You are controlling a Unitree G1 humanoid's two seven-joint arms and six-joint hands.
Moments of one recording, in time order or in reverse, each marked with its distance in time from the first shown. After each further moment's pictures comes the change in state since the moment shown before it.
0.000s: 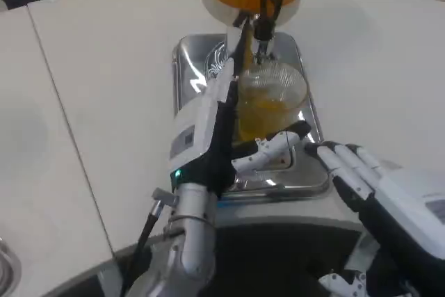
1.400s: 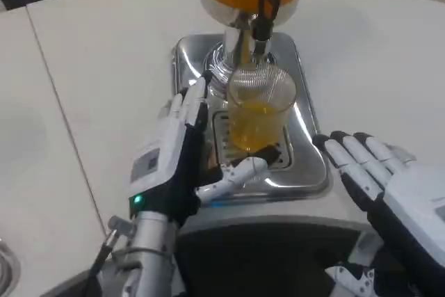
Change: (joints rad) left arm 0.274 0.103 0.043 -0.413 0.087 0.103 -0.153; right arm 0.077 -0.073 -0.008 0.041 -0.009 -0.086 -0.237
